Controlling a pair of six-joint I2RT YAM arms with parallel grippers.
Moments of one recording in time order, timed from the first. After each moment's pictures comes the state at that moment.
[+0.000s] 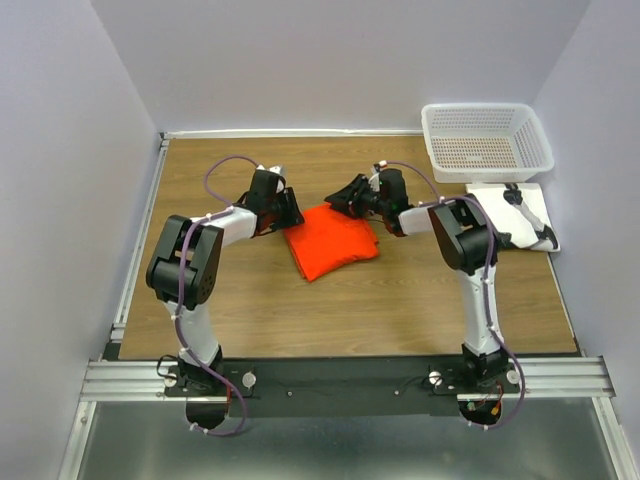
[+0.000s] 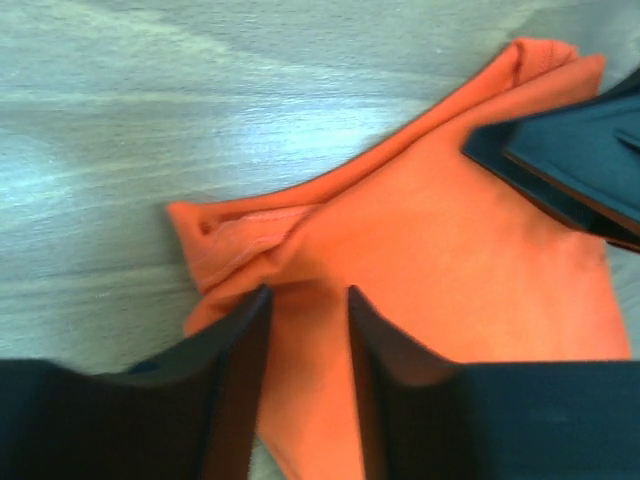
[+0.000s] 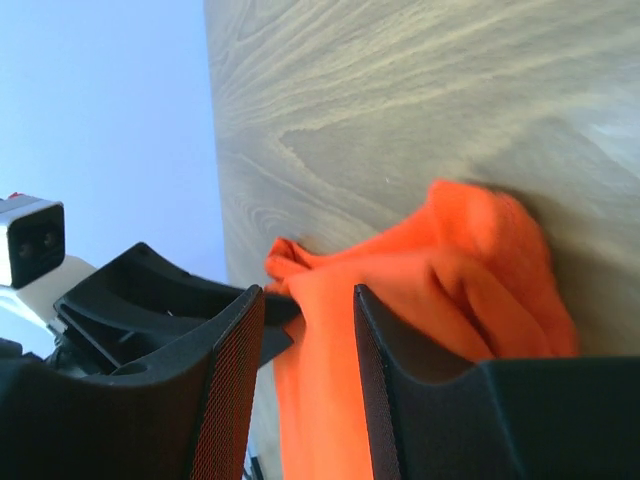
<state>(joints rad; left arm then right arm) -0.32 1.87 1.07 0.04 0.18 -0.51 0.40 2.31 1.31 0.66 -0.53 1.14</state>
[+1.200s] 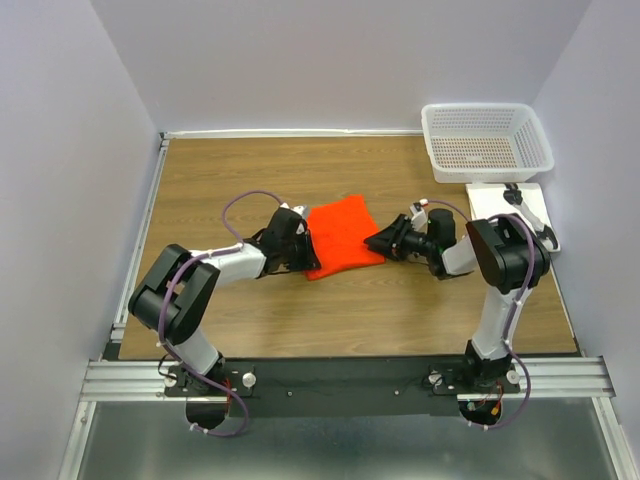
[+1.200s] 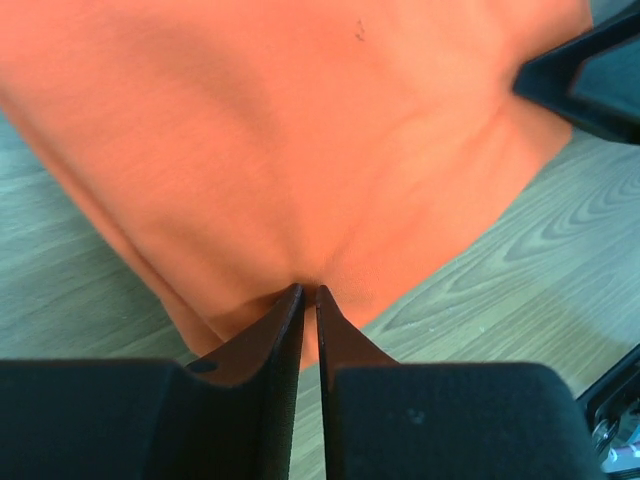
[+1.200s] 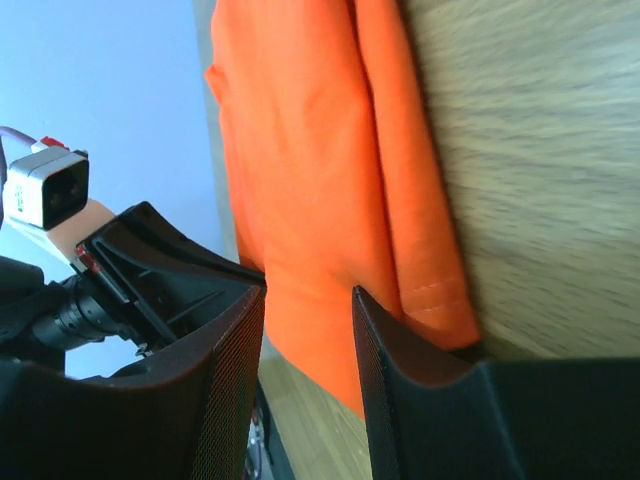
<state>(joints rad) -0.56 1.64 0.76 0.04 0.22 -0.61 0.22 1.98 0.62 0.90 -0.75 1.04</state>
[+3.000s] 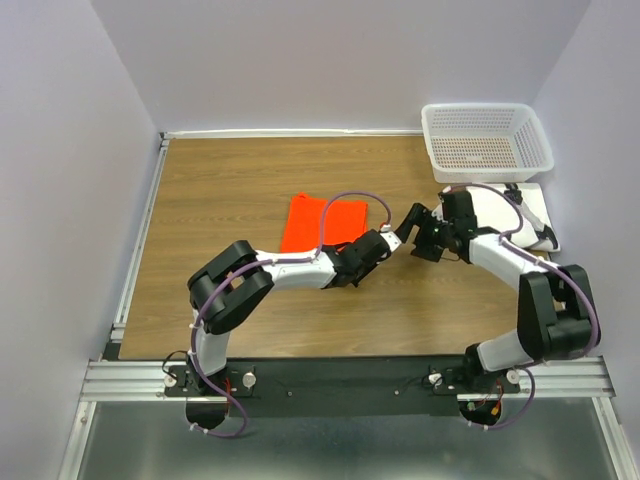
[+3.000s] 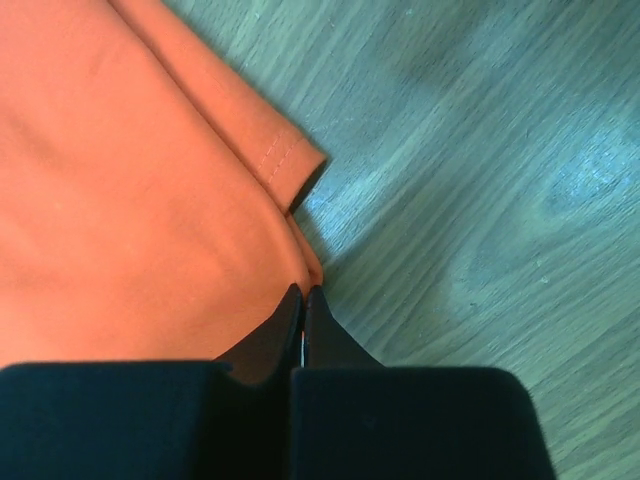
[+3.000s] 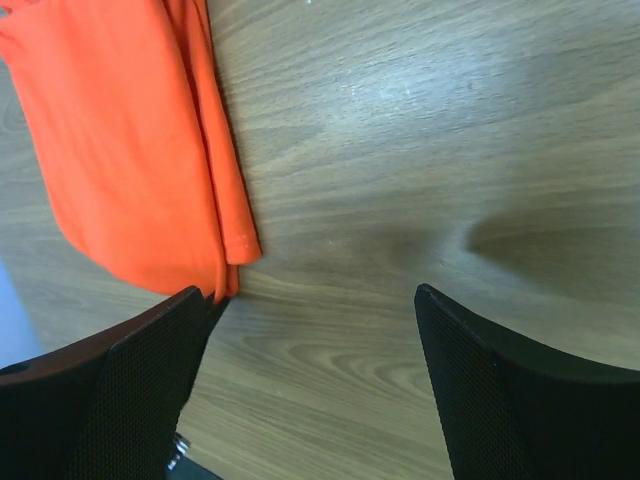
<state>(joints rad) -1.01 1.90 1.17 -0.19 -0.30 0.01 0.19 1.44 0.78 -0.20 -0.30 0.63</state>
